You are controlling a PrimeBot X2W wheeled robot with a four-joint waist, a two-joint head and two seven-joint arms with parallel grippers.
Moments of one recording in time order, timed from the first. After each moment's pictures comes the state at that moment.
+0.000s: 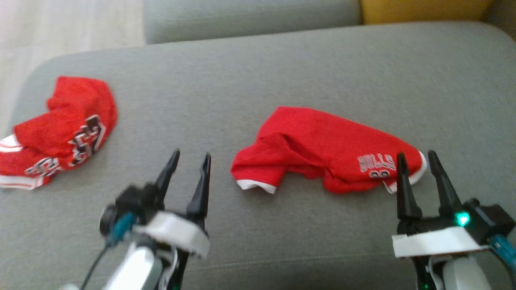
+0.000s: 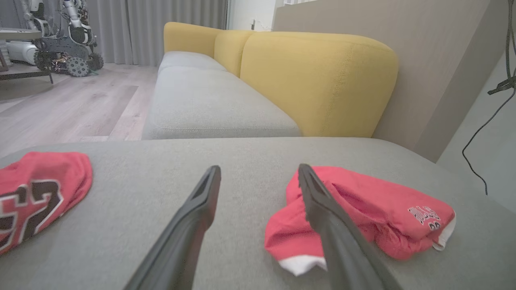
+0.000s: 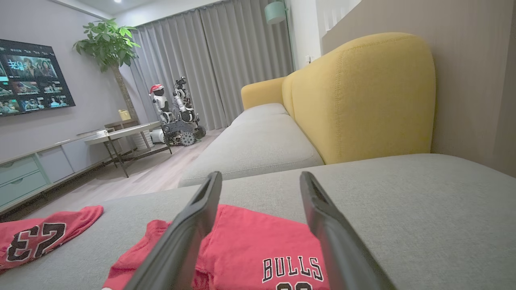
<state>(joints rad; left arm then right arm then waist) -0.20 0.23 -0.56 0.16 -0.48 0.16 -0.25 -0.02 -0.05 0.12 0.18 0.14 0.12 -0.24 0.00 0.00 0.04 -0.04</state>
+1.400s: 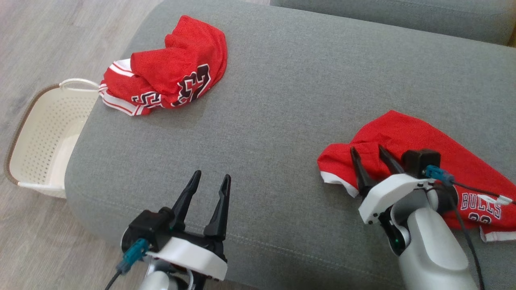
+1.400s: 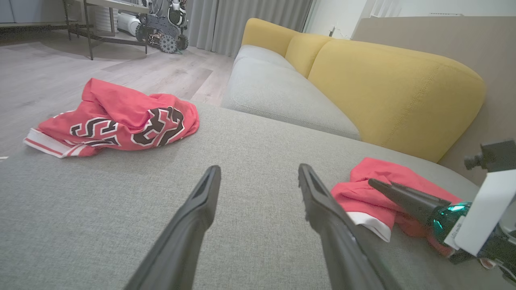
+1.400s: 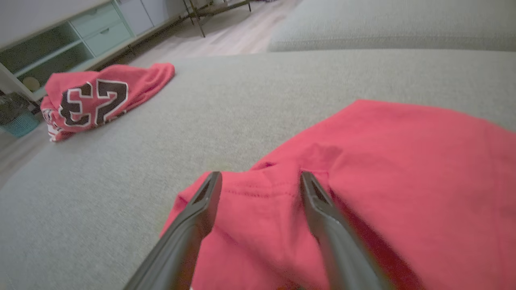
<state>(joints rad) -0.01 0.06 -0.41 0.10 -0.32 -0.02 -0.26 -0.38 -0.05 0.16 0.72 0.10 0.12 -0.03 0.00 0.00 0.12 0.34</state>
